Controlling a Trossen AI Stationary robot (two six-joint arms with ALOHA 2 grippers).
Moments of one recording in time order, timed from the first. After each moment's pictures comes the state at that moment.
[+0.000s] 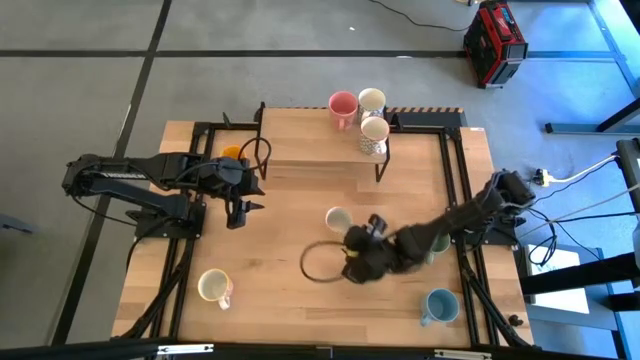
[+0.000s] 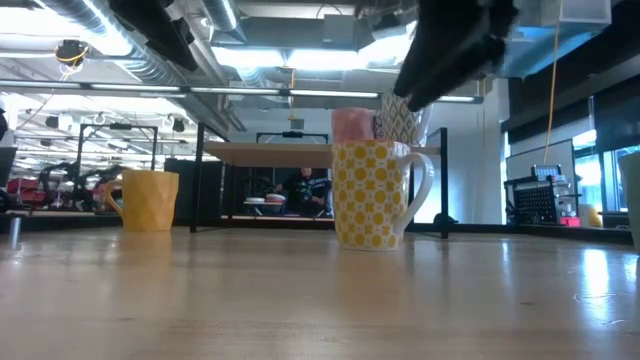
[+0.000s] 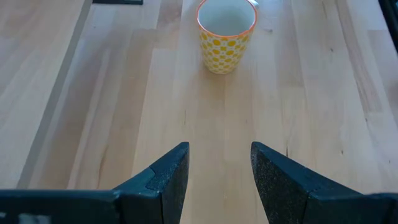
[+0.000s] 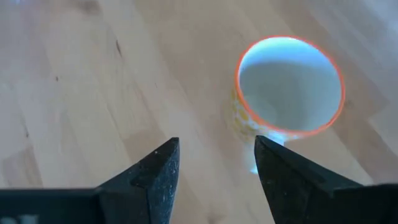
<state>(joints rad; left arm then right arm) 0.01 0.96 0.95 -0.79 -0.04 -0.04 0.46 1.72 1.29 -0.68 0.54 0.85</state>
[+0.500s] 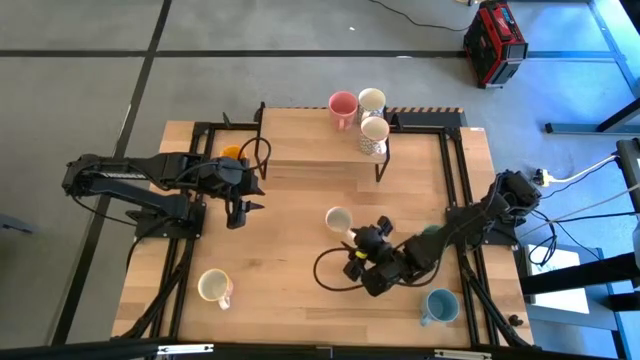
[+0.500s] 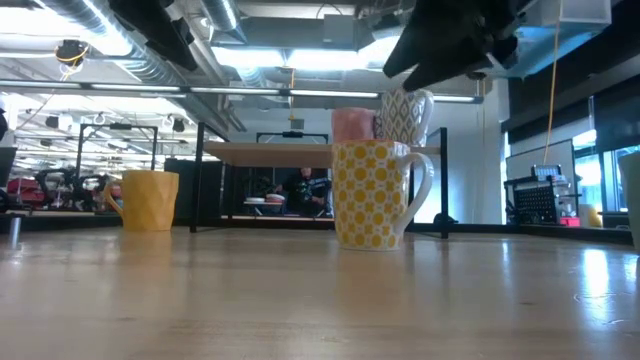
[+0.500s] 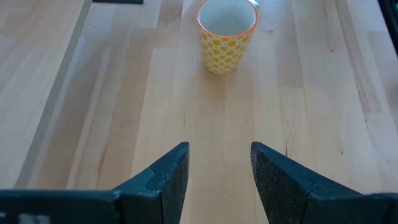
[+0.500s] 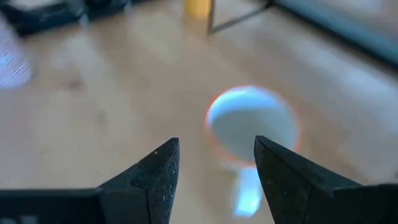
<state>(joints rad) 0.01 0.96 0.95 -0.79 -0.04 -0.05 0.55 1.69 1.18 -0.52 0.87 0.94</state>
